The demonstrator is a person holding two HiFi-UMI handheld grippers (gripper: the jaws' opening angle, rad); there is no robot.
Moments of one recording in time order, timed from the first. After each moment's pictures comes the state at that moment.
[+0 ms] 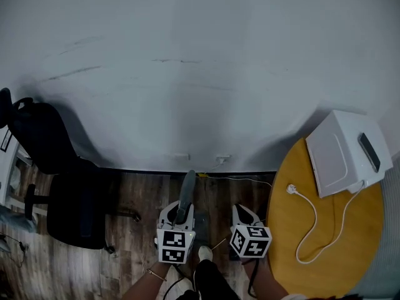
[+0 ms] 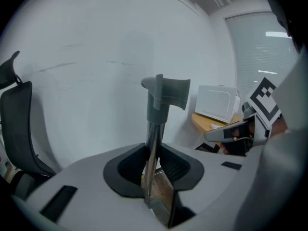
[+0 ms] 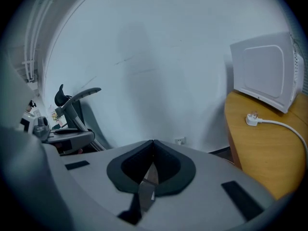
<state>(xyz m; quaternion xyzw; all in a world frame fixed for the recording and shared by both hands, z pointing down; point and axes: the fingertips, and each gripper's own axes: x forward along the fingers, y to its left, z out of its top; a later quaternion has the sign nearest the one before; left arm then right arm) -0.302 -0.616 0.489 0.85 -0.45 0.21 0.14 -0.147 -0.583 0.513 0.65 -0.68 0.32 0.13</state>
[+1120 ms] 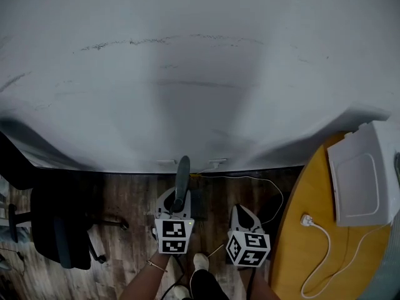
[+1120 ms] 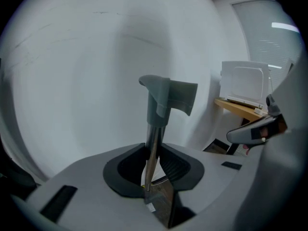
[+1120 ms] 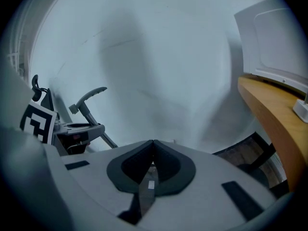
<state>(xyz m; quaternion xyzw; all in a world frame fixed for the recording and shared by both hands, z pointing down) -0.242 -0.781 0.609 0.85 -0.46 0.24 0.14 -0.093 -0.695 0.613 0.68 -0.64 0.32 0.15</state>
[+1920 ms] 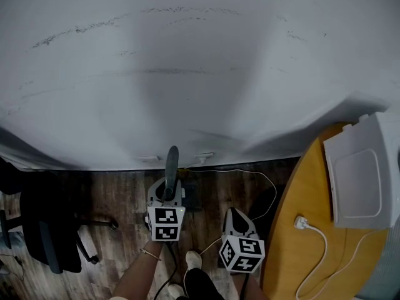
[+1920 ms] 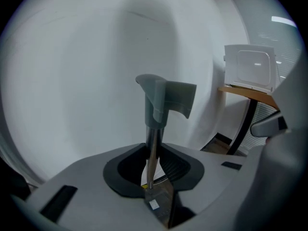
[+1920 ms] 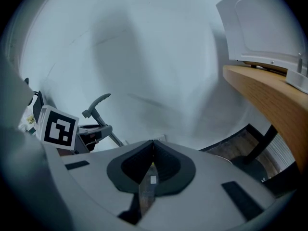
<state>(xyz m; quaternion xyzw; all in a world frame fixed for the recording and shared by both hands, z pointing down) -0.212 -0.809 0.667 0.84 -0.45 0.26 0.14 -0.066 -0.676 0.640 0.70 -0.61 0.35 0.14</state>
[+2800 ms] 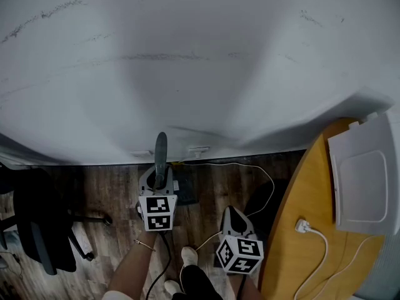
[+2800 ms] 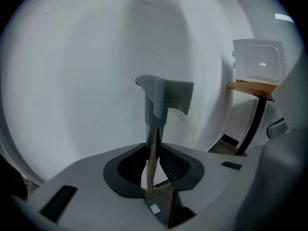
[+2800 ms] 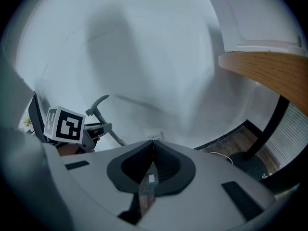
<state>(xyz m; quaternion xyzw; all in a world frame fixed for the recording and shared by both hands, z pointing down) -0.211 -0.843 0.698 0.83 -0.47 0.26 0.14 -0.054 -0.677 0.663 0.71 -0.59 0.36 0.14</state>
